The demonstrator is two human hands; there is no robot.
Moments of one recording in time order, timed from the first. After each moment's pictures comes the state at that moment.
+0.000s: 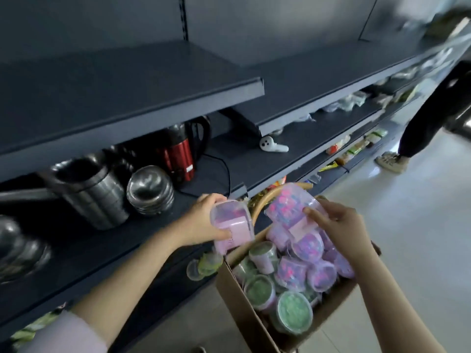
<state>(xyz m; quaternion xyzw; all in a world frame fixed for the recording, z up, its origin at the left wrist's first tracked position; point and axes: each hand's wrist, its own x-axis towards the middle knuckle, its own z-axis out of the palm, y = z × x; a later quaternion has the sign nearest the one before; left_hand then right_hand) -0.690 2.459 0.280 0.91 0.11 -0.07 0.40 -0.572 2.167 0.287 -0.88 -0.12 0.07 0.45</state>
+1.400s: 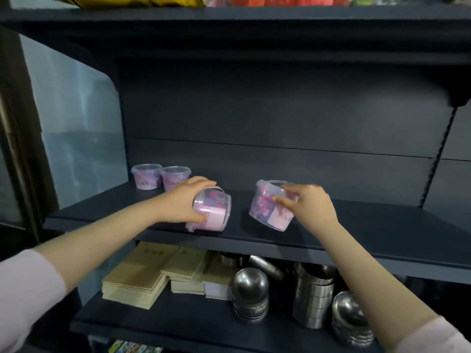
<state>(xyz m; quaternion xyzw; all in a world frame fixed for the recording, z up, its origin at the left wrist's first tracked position) -1.115 2.710 0.551 0.91 0.37 0.20 0.07 -0.840 2.590 0.546 -0.69 -0.60 -0.06 0.39</state>
